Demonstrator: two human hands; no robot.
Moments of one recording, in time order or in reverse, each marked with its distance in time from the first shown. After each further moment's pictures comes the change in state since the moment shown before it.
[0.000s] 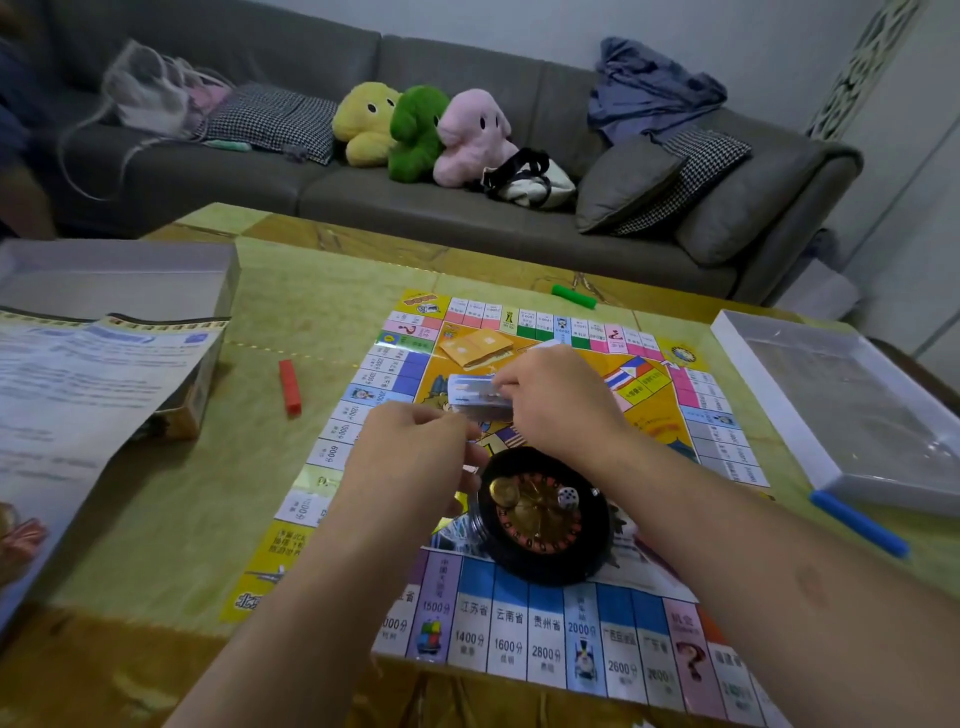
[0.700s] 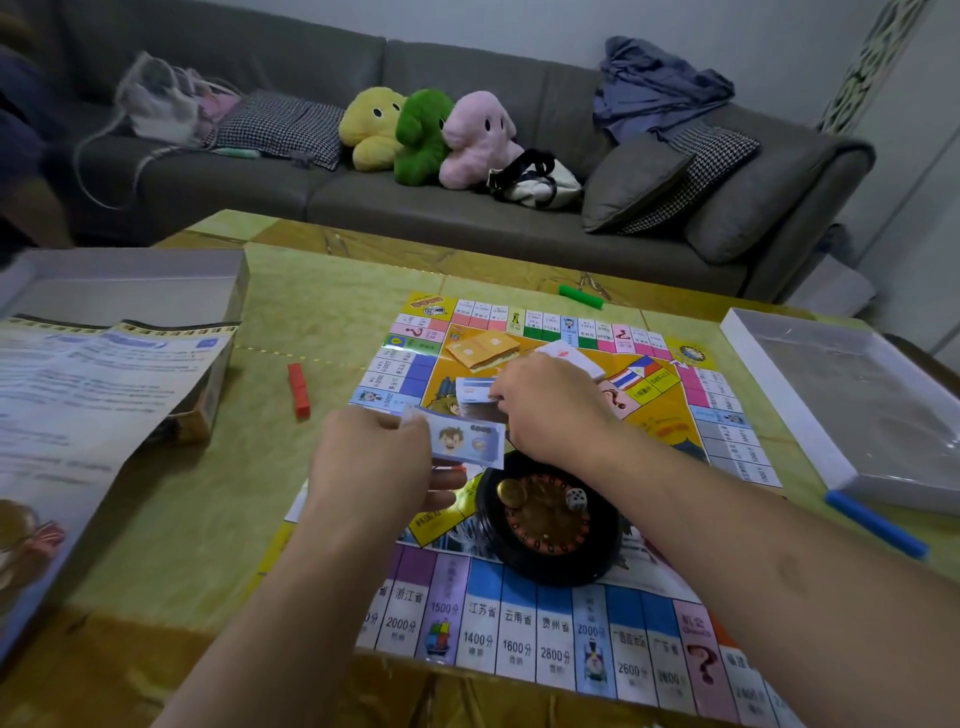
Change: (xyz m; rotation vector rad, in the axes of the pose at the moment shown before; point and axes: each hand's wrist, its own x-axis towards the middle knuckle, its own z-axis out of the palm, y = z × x) left_hand 0.002 -0.002 -0.014 -0.028 0.147 0.001; right_hand 0.002 -0.012 -0.002 -0.228 -0.126 -0.098
